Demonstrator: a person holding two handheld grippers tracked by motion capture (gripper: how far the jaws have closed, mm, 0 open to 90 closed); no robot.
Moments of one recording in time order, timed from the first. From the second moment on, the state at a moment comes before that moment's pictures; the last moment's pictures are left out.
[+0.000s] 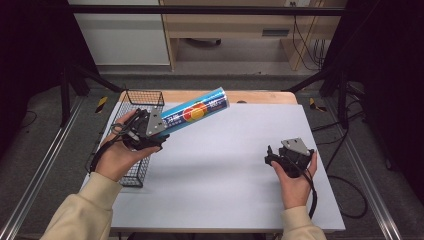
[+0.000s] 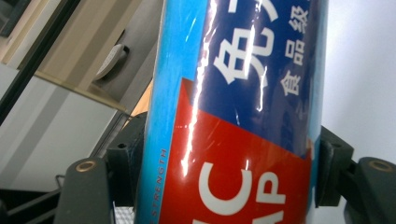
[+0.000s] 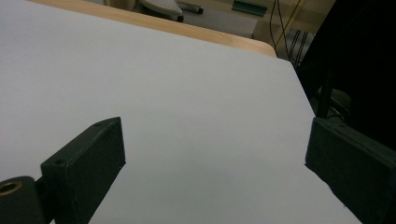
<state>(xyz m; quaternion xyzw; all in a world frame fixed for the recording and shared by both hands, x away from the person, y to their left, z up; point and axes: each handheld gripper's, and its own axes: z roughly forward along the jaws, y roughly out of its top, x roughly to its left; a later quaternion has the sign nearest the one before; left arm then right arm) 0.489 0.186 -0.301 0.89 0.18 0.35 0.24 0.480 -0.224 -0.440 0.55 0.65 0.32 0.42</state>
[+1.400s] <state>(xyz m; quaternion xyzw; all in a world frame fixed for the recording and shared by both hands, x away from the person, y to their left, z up) 0.461 0.236 -0.293 0.85 0.35 0.34 0.21 0.480 -0.226 -0.446 0.56 0.65 0.32 0.40</state>
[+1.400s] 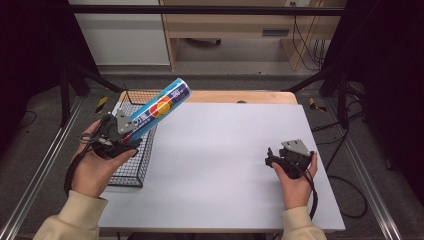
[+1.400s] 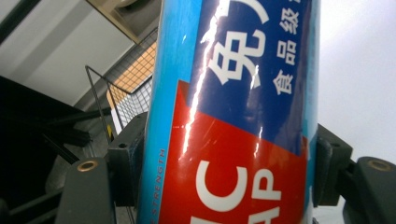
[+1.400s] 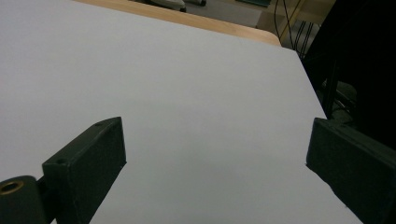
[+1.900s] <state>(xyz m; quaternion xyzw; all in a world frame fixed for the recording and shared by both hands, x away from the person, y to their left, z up) 0.478 0.238 -0.316 0.86 0.38 0.31 0.16 0.483 -0.227 -0.443 0.56 0.65 0.33 0.40</state>
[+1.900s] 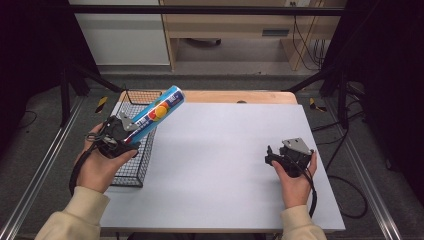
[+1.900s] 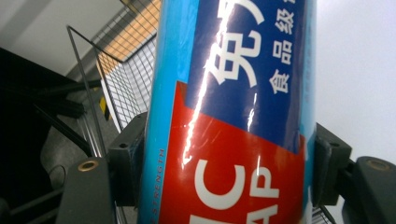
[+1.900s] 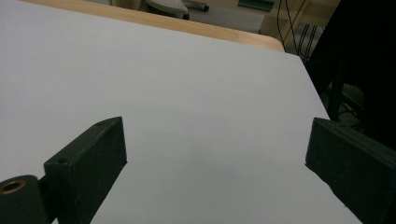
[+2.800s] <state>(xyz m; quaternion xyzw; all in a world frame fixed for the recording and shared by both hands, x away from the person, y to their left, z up) 0.465 0.271 -0.327 0.84 0.46 0.27 0.14 0.482 -0.229 -0.443 0.57 0.64 0.35 0.38</state>
